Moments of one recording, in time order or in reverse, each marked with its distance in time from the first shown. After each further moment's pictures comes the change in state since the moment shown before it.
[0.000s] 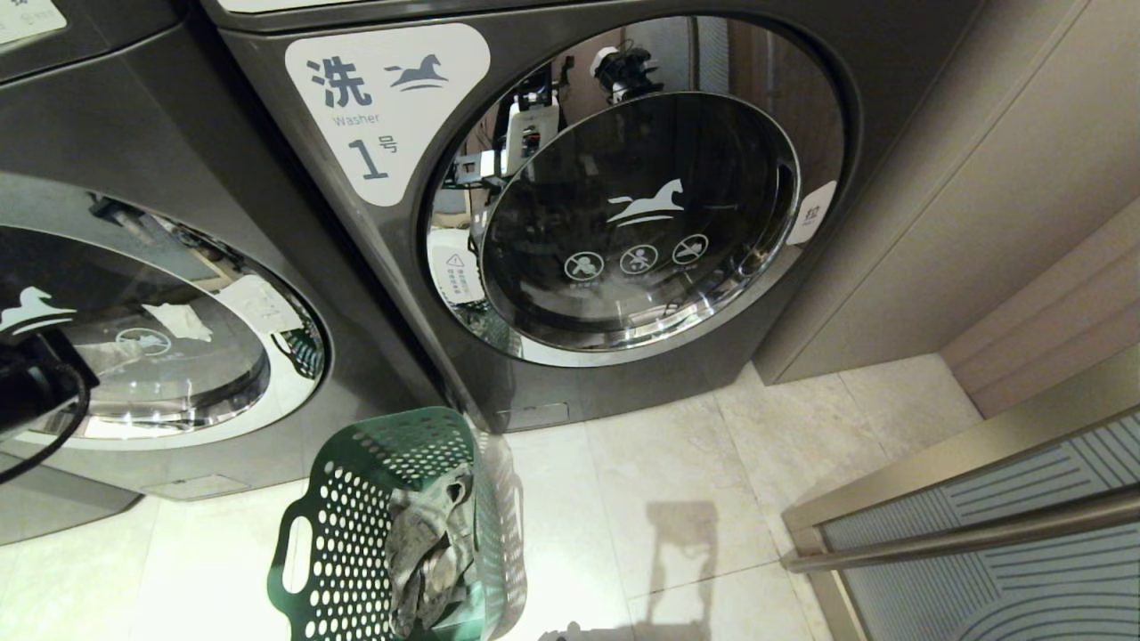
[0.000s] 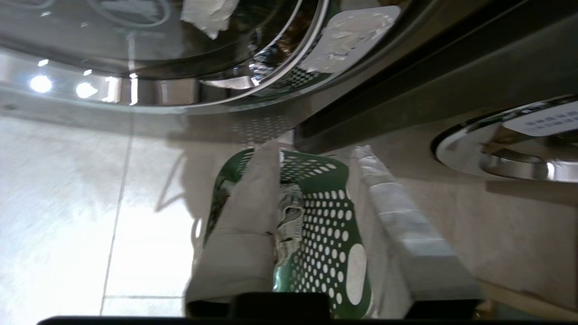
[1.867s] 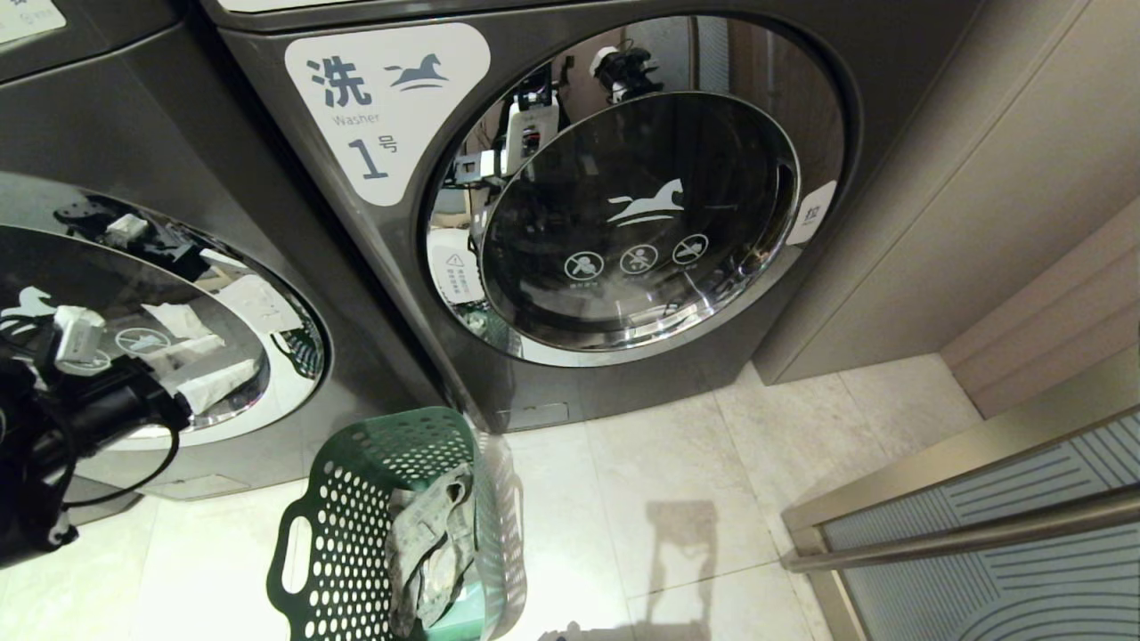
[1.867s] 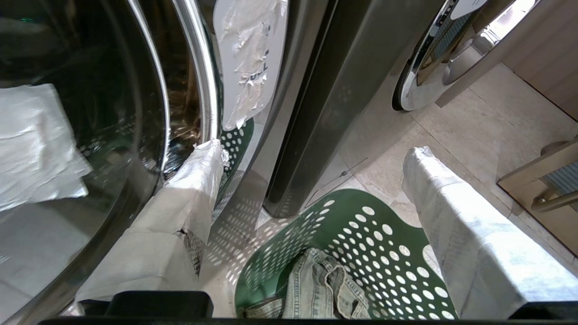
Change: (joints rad) left arm 0.026 0.678 -0.079 -1.026 -0.610 0.195; right arm 0.000 0.000 0.000 0.000 0.001 0.000
